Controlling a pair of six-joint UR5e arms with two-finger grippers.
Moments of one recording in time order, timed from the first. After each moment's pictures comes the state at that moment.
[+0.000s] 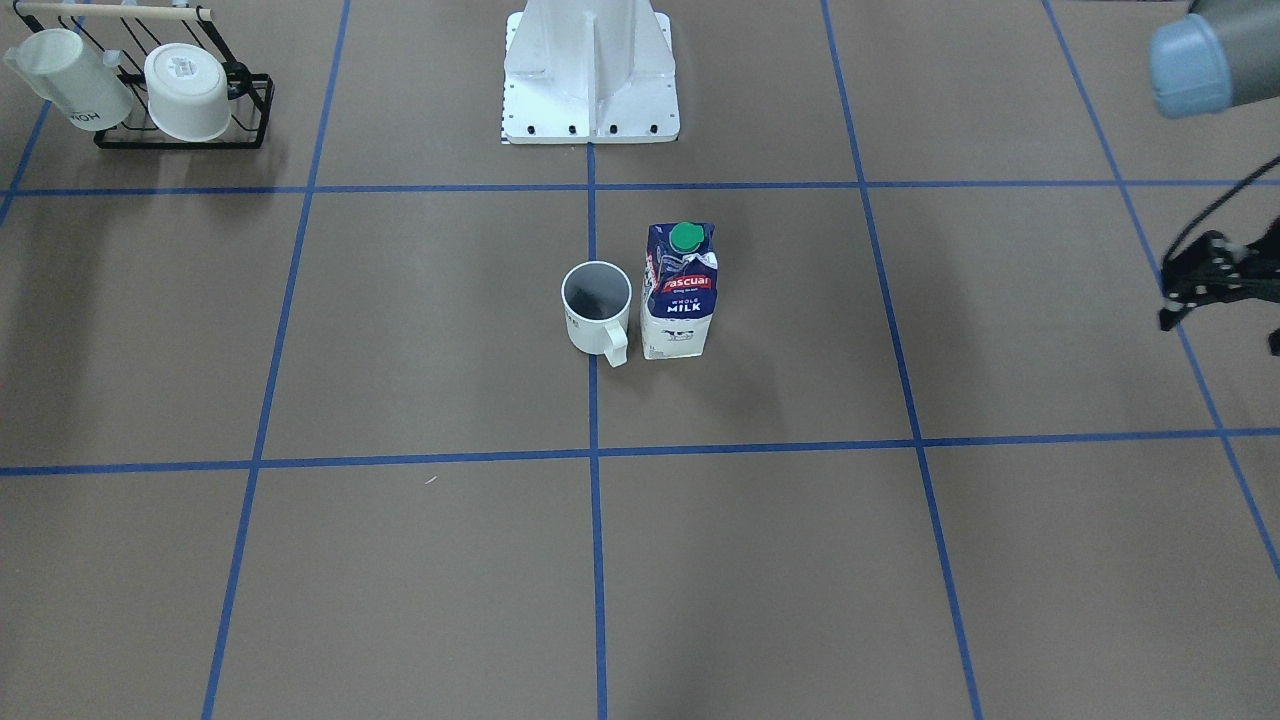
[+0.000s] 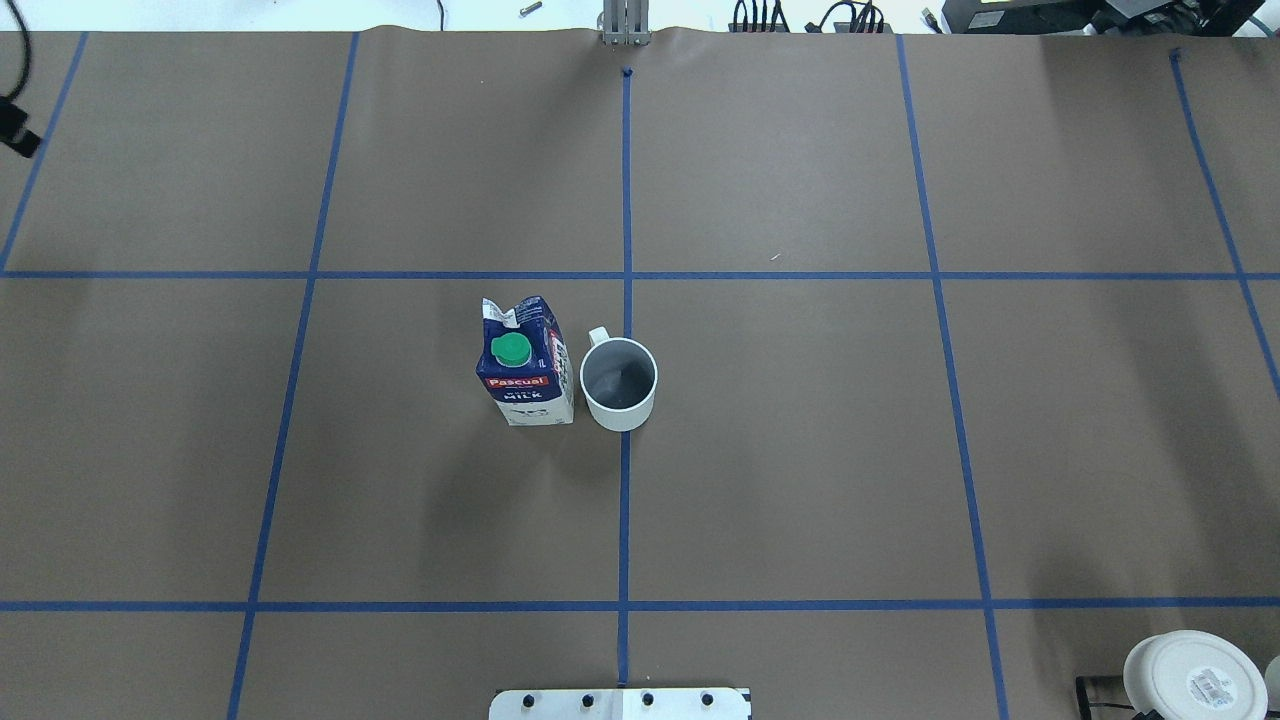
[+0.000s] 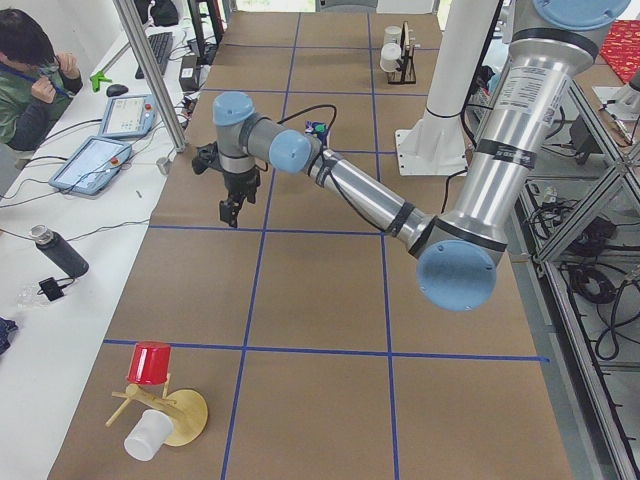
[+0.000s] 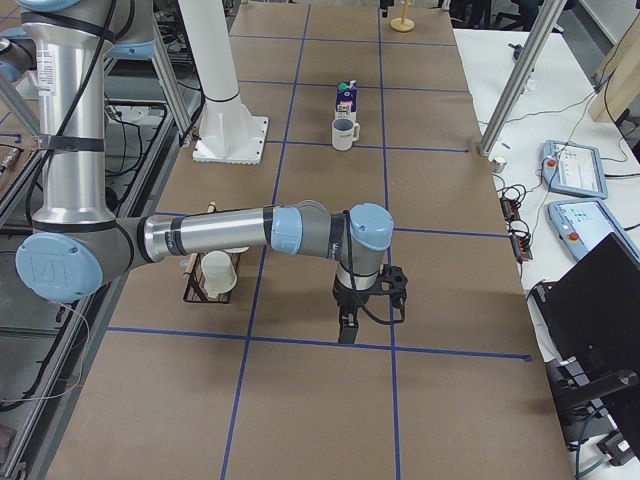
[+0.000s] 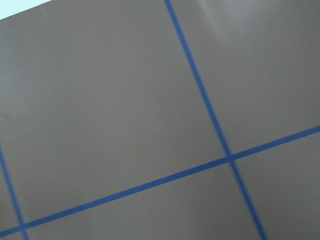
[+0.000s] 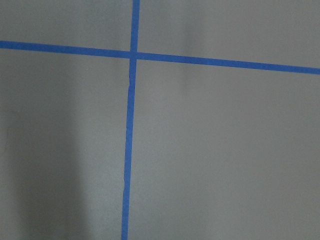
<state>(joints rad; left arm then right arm) -1.38 -1.84 -1.76 -1.42 -2.27 0.01 1.54 -1.62 1.78 -1.82 2.18 -0.08</state>
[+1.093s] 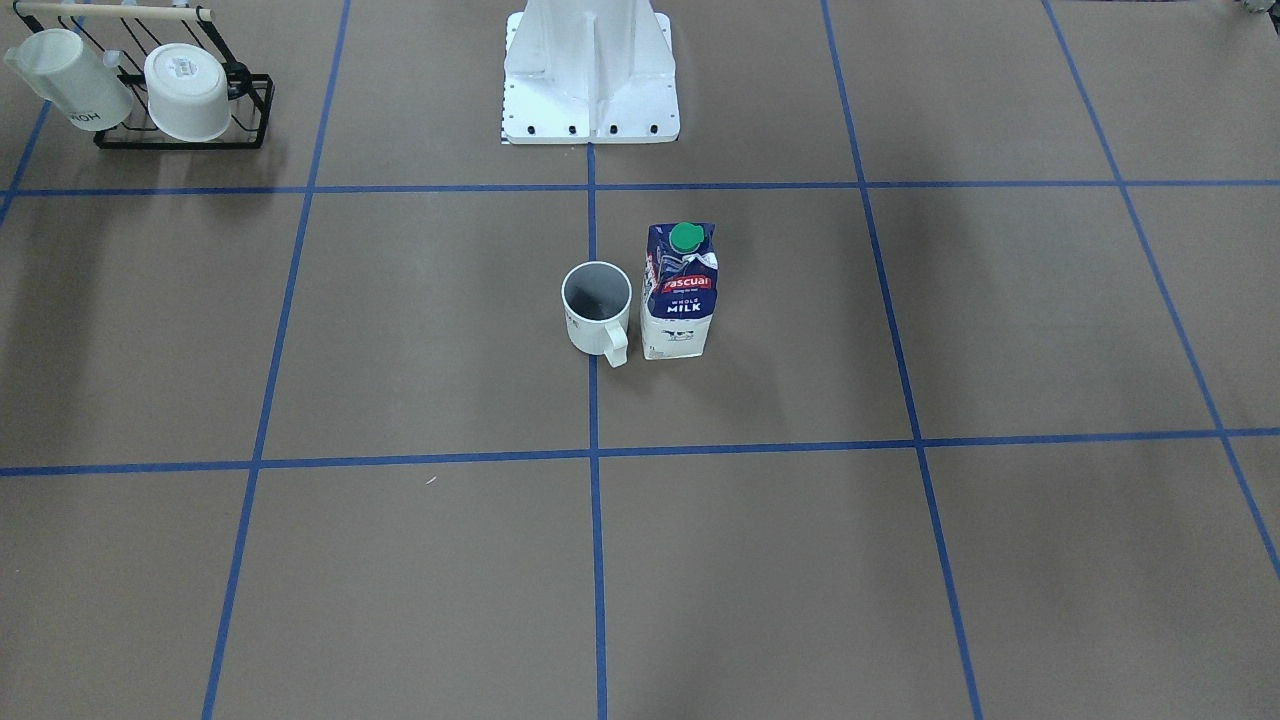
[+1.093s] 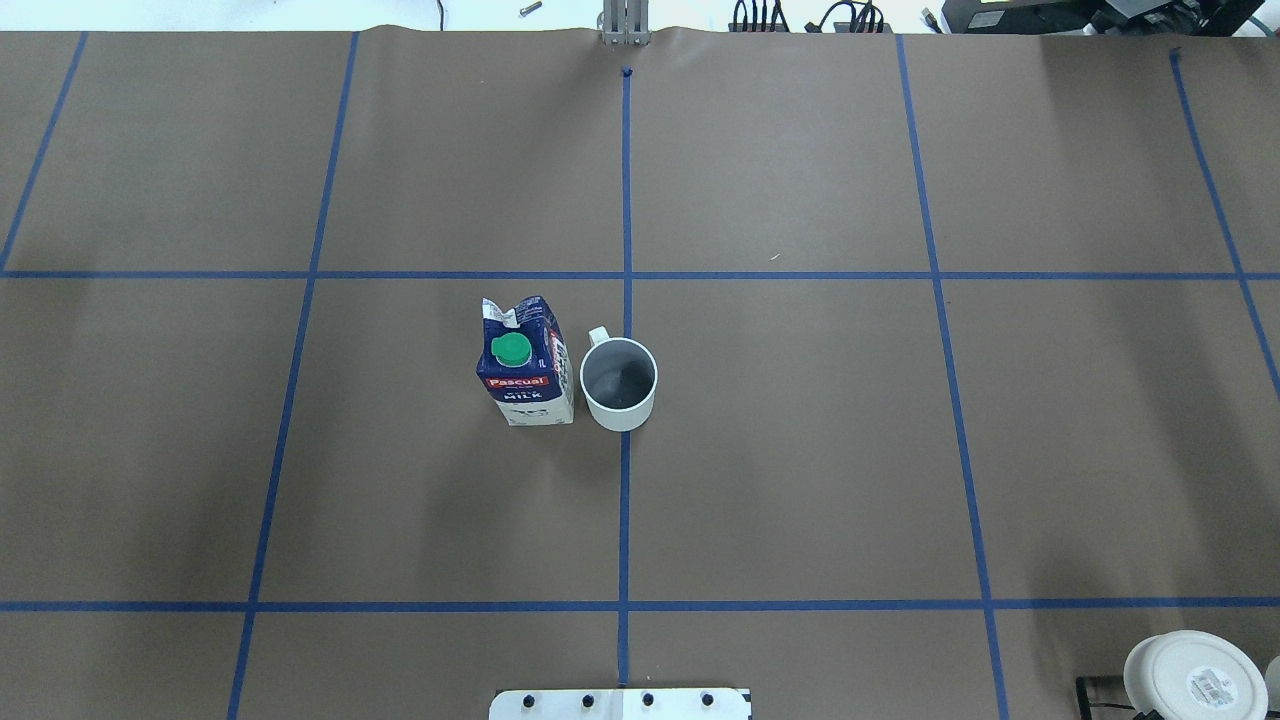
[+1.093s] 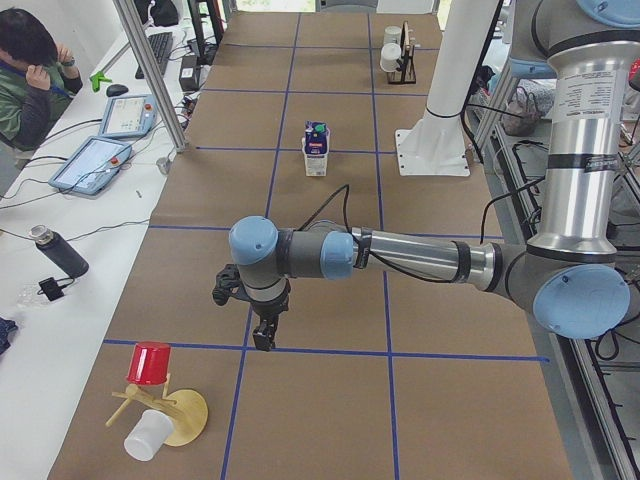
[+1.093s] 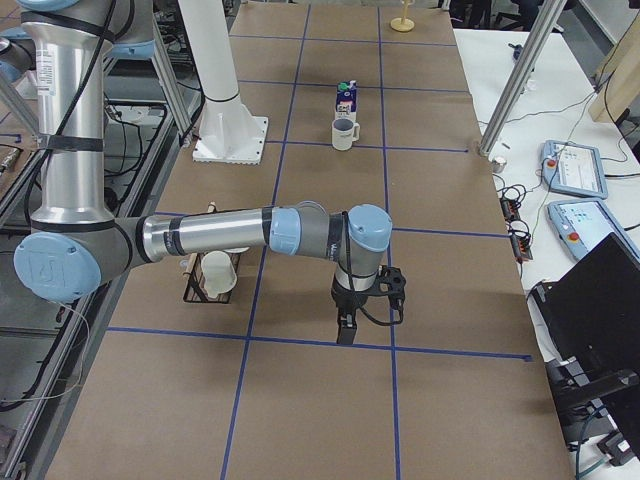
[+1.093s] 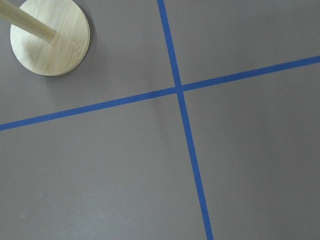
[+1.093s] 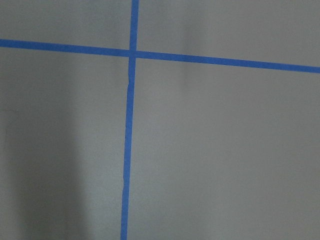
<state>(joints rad) -1.56 -1.56 -1.70 -1.45 -2.28 0.20 1.54 -1.63 1.78 -1.82 2.17 -0.08</state>
